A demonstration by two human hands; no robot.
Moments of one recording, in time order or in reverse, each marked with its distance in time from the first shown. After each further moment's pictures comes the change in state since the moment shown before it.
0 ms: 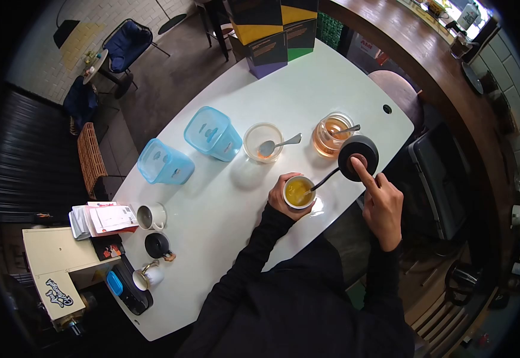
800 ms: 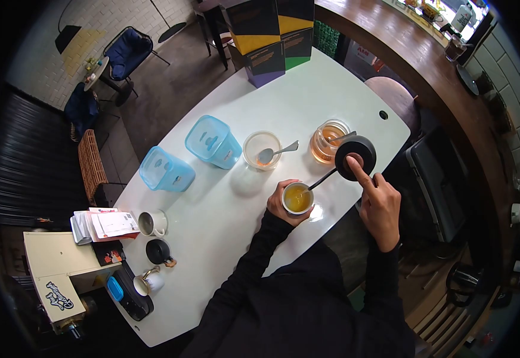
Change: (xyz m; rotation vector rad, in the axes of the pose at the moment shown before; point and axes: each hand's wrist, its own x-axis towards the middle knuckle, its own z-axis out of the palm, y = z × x) left_hand 0.000 0.003 -0.001 -0.018 0.008 -0.010; right_hand 0.009 -0.004 -0.003 -0.034 0.018 0.014
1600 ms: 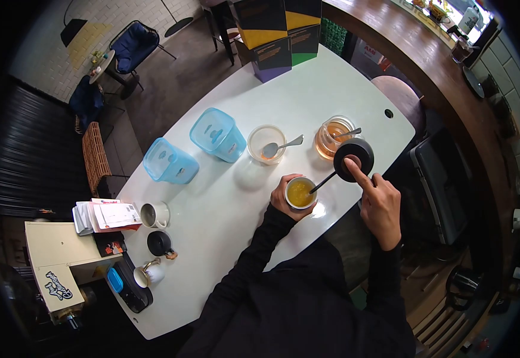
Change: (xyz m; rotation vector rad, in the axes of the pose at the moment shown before) left_hand -0.001 -0.003 0.002 0.009 -0.010 -0.028; right_hand -0.004 0.001 0.002 0.014 -0.049 -0.049
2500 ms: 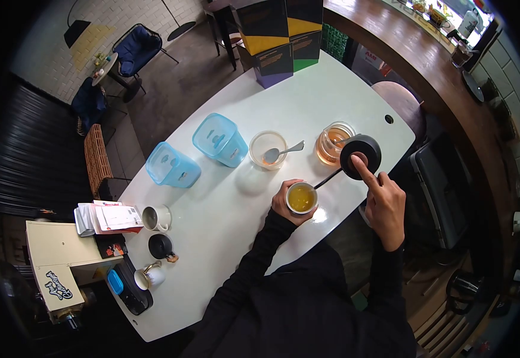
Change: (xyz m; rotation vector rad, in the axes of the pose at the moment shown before) left_hand 0.000 -0.005 0.003 -0.008 0.033 0.027; right_hand 0.009 0.005 -0.006 -0.028 0.047 0.001
